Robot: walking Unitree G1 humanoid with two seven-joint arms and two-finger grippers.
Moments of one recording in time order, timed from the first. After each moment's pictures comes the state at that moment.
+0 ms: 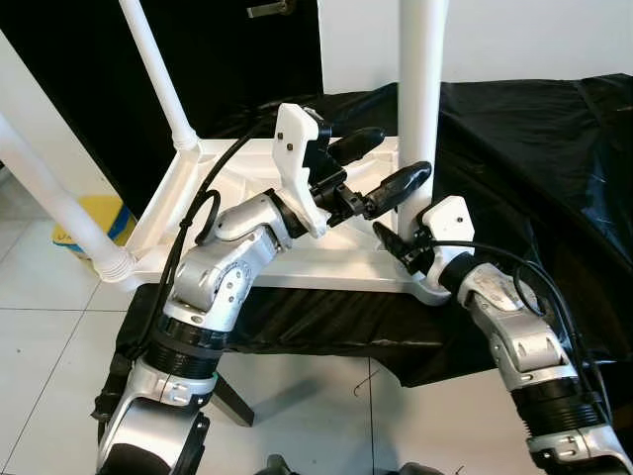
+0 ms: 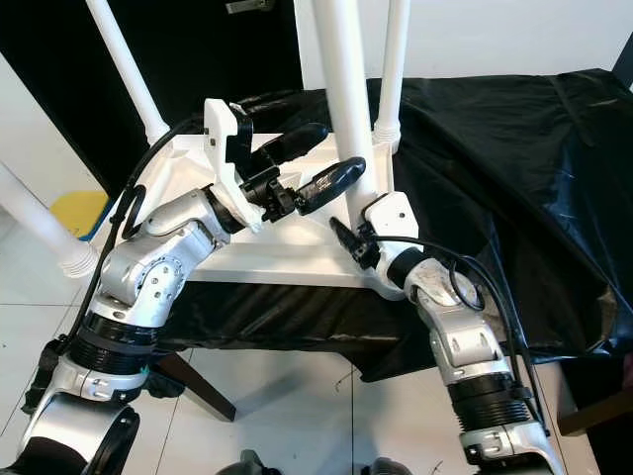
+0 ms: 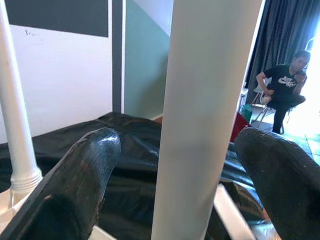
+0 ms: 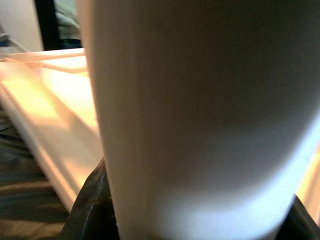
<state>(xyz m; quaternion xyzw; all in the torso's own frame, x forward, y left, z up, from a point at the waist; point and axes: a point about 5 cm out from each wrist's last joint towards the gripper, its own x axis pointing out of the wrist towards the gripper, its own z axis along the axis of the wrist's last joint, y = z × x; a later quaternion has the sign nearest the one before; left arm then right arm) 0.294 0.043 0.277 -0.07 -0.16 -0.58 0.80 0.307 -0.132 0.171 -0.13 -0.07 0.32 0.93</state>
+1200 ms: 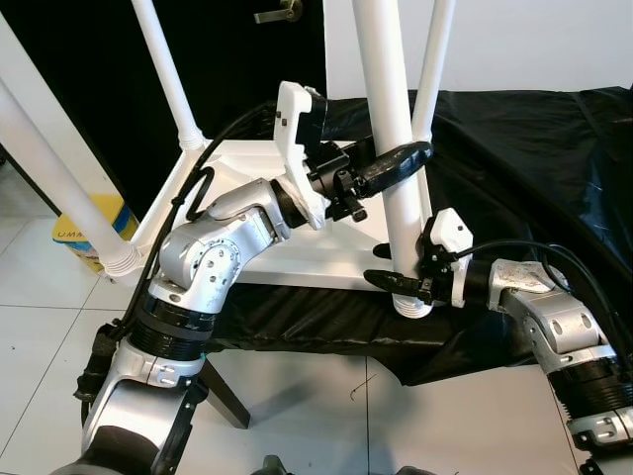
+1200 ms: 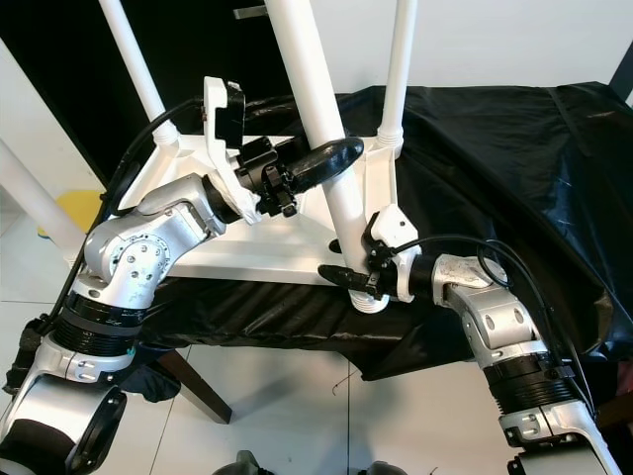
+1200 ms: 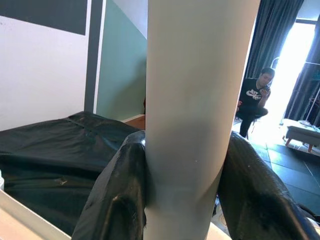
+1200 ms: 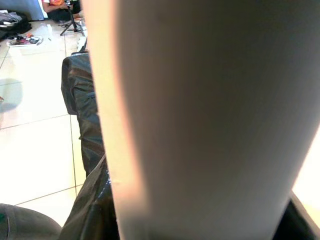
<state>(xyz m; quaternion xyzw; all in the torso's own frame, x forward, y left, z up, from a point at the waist) 0.291 0.045 0.287 -0.11 -0.11 -0.63 0.76 0.301 -0.145 0.171 -0.13 0.03 0.52 0.84</state>
